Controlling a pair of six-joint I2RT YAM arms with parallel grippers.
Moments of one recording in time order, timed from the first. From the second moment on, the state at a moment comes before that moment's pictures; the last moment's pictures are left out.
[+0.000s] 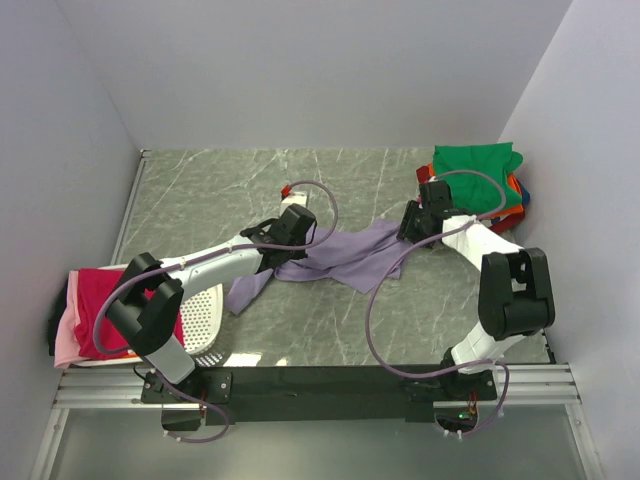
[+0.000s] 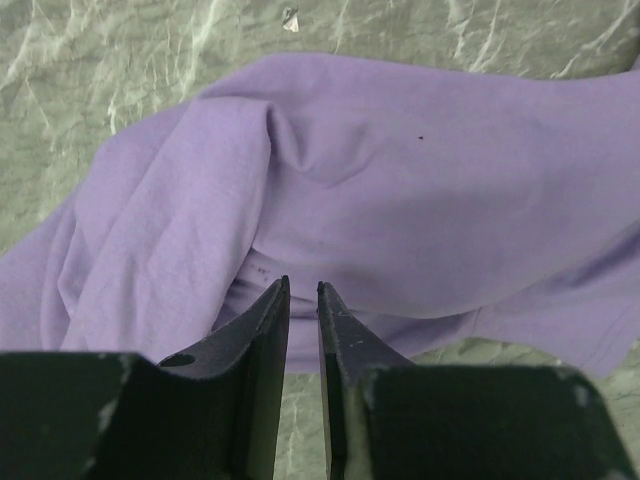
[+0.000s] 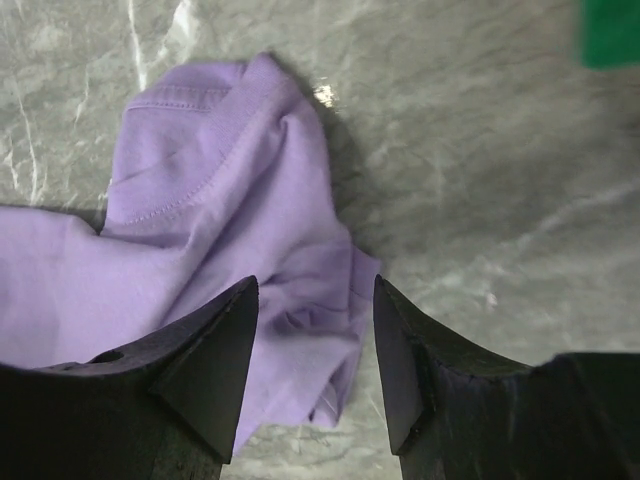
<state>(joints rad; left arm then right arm) -0.76 1.62 1.08 -0.29 -0.40 -0.52 0.14 1.60 1.00 -0.38 0.02 0.46</state>
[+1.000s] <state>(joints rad) -0.76 1.62 1.06 -0.28 -0.42 -0.52 0.12 1.45 0.91 -0.38 -0.09 0.42</state>
